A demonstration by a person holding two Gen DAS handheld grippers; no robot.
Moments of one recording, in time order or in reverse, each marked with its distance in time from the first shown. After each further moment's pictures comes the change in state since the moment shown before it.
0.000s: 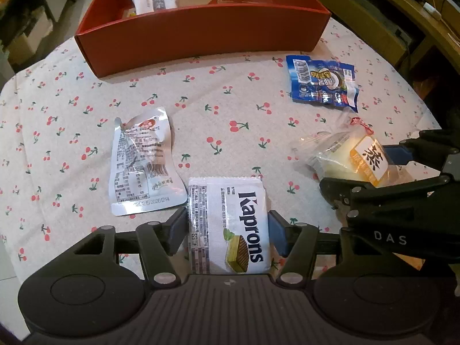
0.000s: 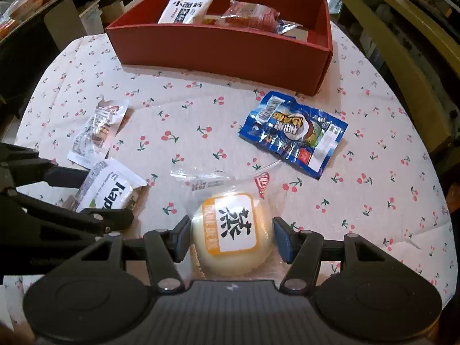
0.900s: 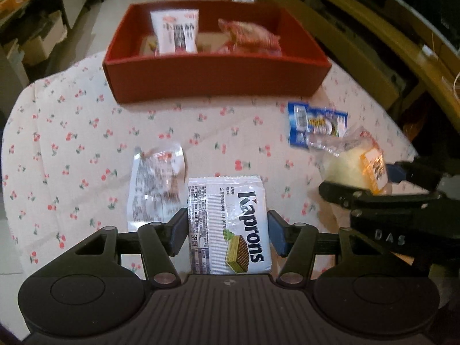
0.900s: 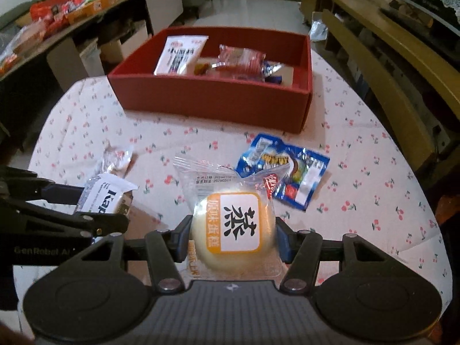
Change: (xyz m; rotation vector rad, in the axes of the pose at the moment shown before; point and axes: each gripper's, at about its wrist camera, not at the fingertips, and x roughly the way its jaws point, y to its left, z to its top) left arm -0.033 0.015 0.011 -0.096 -0.118 -0.043; right arm -0.031 -0.006 0.009 0.058 -0.153 0.009
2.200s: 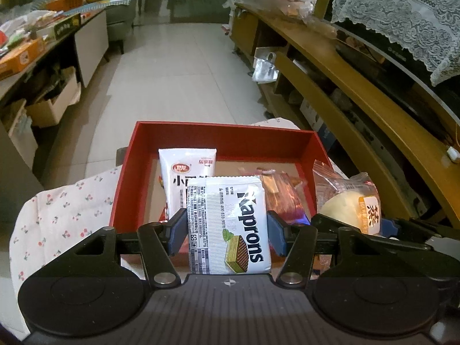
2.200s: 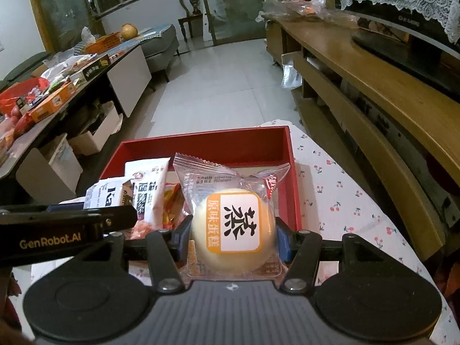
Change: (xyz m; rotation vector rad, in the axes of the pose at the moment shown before) left arm 0.004 0.011 0.142 -0.075 -0.235 0.057; right arm 0.028 -0.034 0.130 0.208 -0.195 -0.014
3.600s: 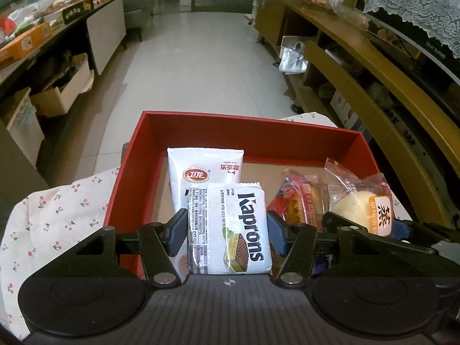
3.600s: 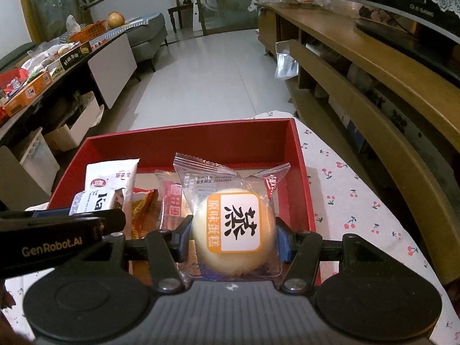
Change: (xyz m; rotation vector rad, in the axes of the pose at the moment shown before) left arm 0.058 0.009 0.012 -0.035 0.042 0.090; right arm 0.068 0.000 0.012 -0.004 0.035 -0.053
